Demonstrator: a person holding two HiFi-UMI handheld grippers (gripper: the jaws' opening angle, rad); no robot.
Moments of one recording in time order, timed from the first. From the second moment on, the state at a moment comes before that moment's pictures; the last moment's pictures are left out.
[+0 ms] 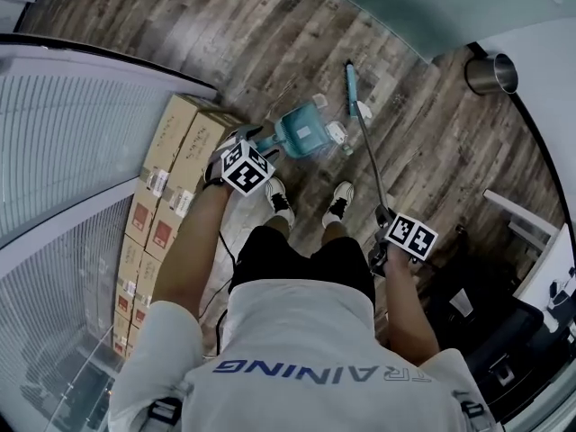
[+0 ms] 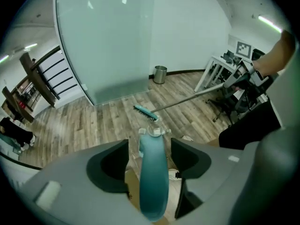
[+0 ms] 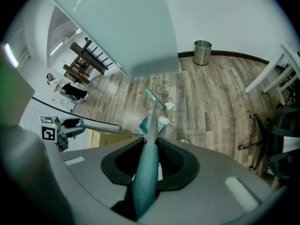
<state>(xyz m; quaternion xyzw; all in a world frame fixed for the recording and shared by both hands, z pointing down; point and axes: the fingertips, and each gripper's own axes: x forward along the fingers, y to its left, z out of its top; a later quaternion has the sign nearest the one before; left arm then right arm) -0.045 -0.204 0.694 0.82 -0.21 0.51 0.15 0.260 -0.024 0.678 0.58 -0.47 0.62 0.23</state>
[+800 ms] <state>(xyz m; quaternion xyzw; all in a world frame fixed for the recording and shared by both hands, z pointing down) -0.035 -0.196 0.733 0.78 -0.19 0.57 0.14 0.323 0.018 0.697 0.60 -0.42 0.62 0.27</state>
